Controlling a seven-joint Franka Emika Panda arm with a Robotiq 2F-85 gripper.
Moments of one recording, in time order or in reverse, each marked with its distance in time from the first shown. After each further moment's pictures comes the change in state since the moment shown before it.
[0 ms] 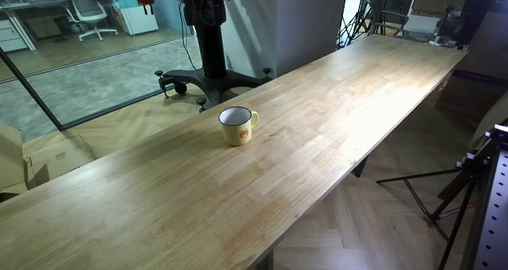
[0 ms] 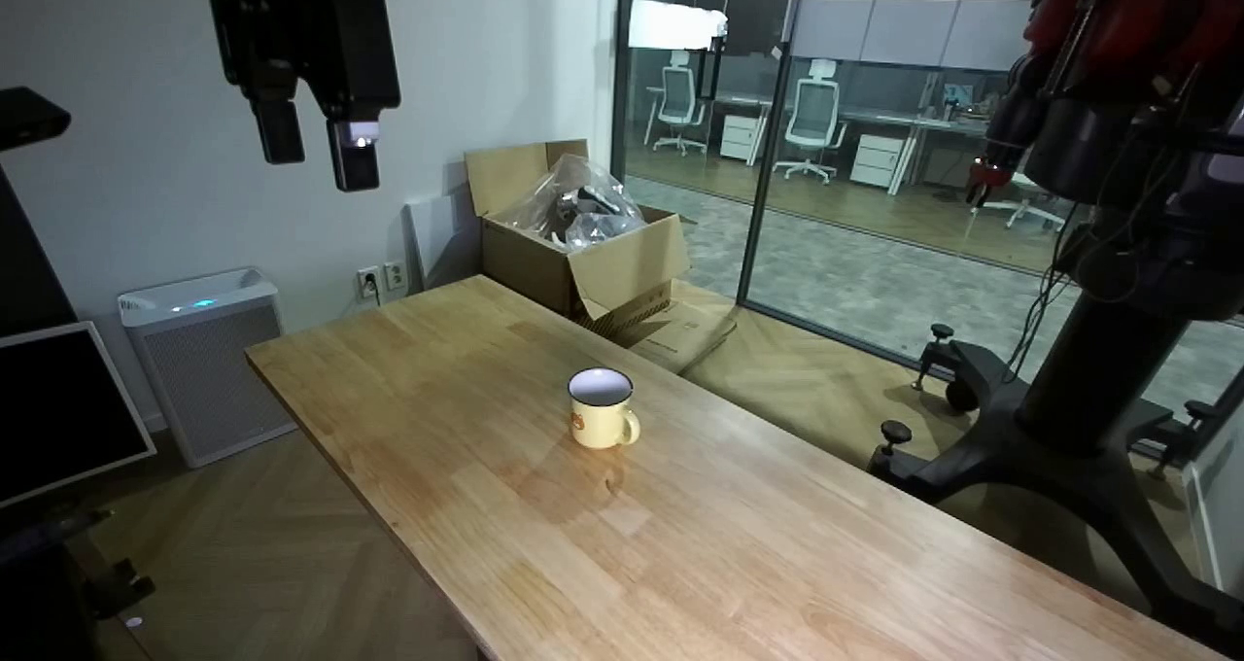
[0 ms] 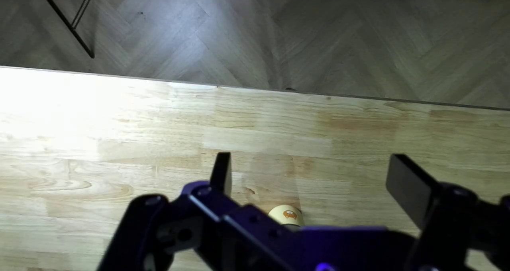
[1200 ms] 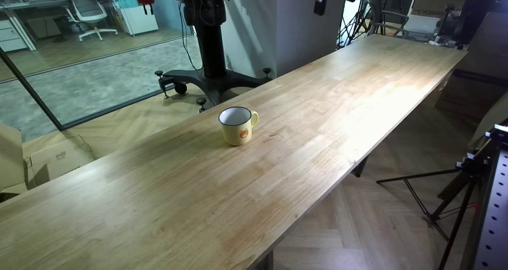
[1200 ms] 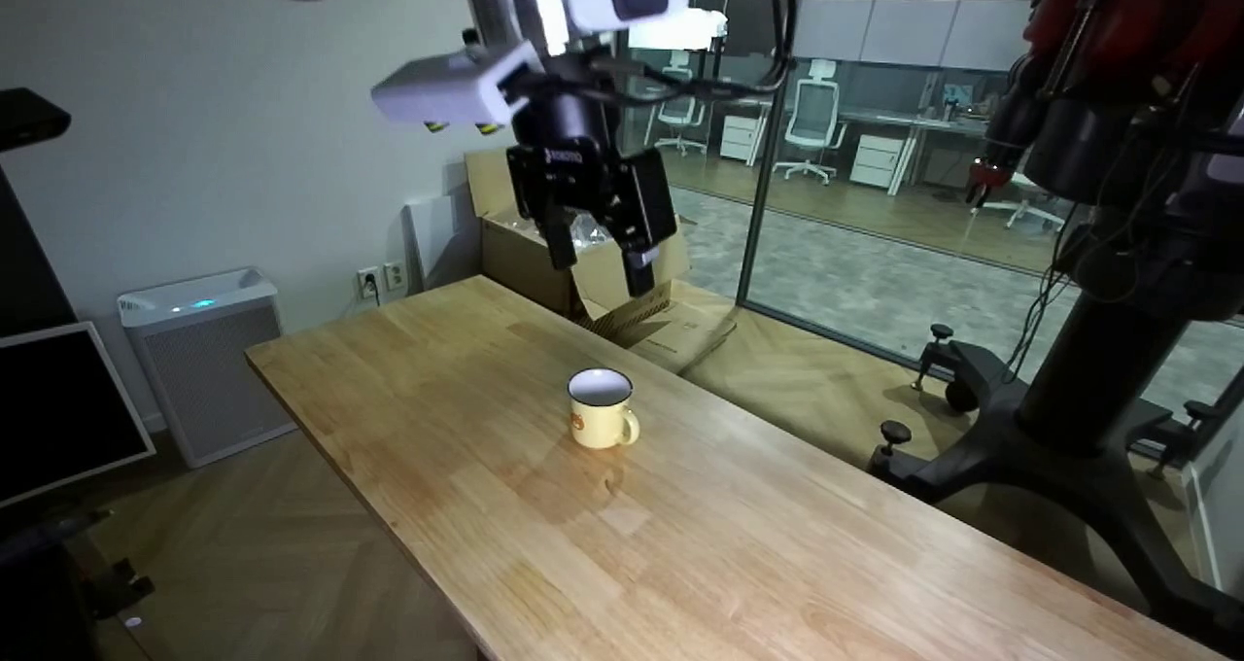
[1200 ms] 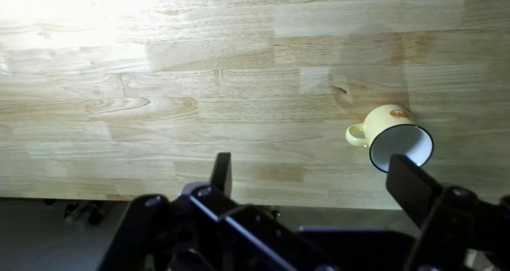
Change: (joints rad) arm -0.163 0.471 0.001 0.117 -0.187 0.574 0.120
